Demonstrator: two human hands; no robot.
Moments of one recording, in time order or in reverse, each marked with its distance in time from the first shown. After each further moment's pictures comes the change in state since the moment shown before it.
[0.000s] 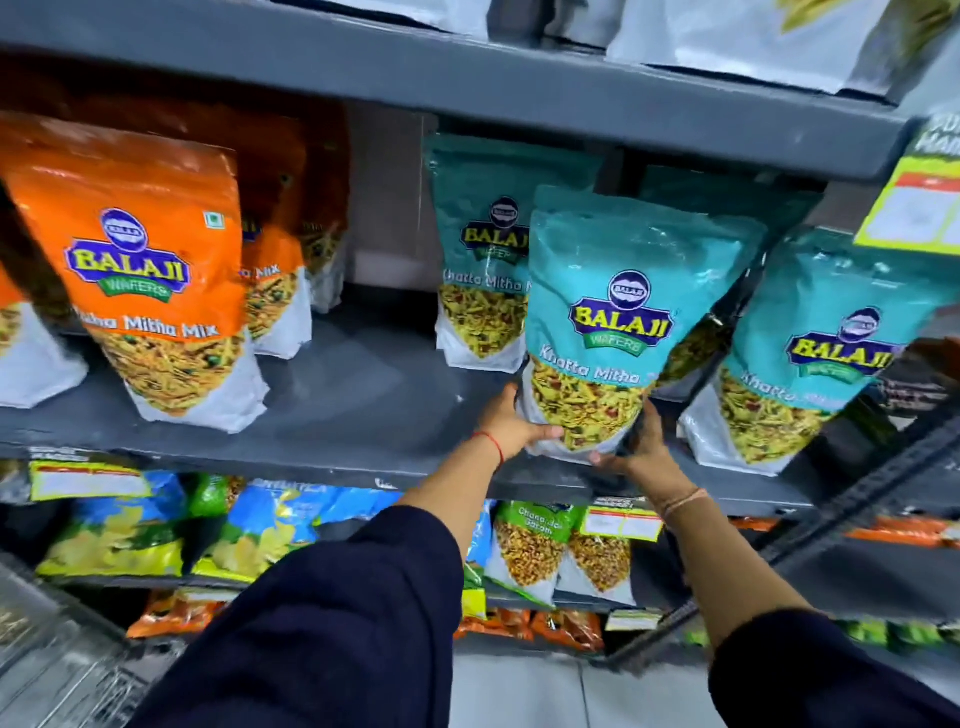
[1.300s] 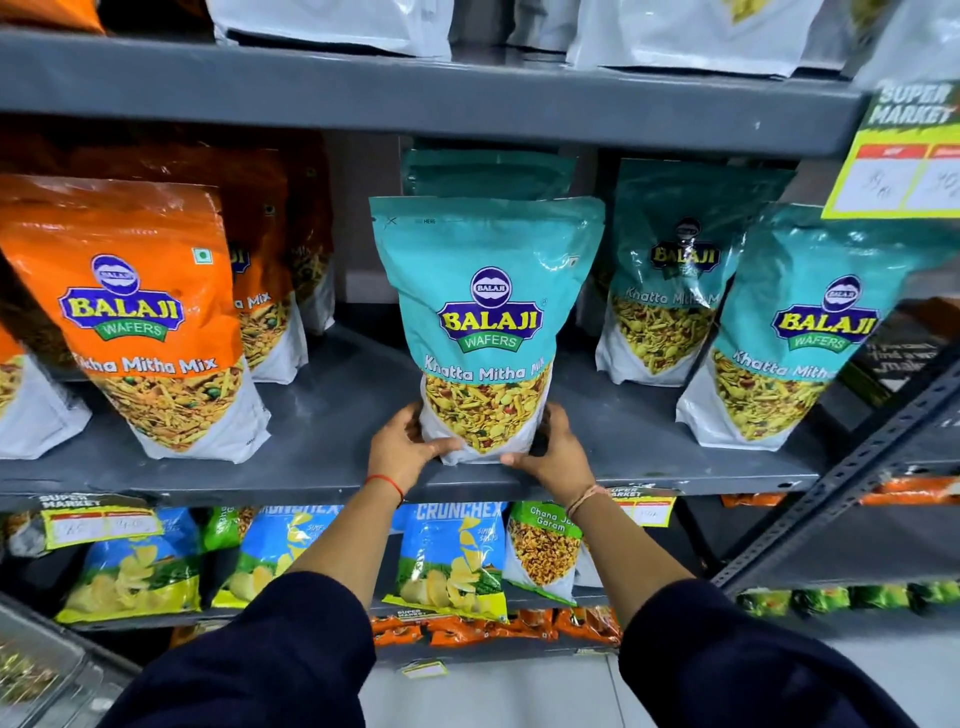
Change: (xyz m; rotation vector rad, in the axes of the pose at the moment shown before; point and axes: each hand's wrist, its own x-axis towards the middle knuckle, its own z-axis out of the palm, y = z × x) left_hand -0.040 -0.054 -0.085 -0.105 0.259 0.088; right_hand -0.006 -0.018 0.093 -0.024 -0.011 0.019
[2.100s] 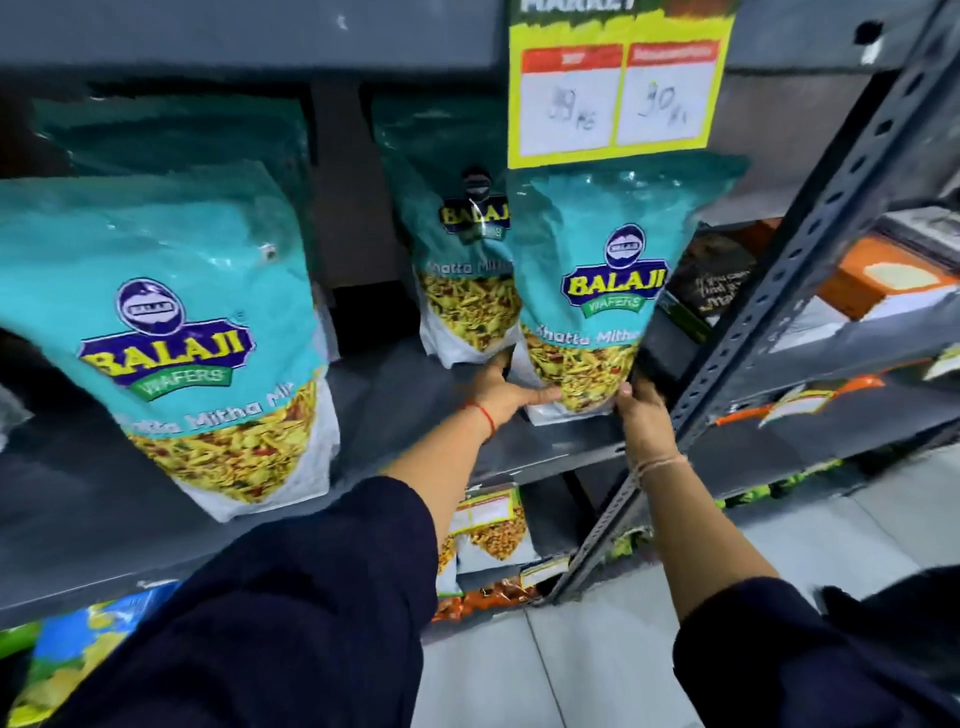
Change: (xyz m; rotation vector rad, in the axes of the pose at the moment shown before) left_hand 0.039 0.089 0.300 0.064 -0.476 -0.060; right_hand 0.020 0.115 -0.248 0.225 0.617 0.246
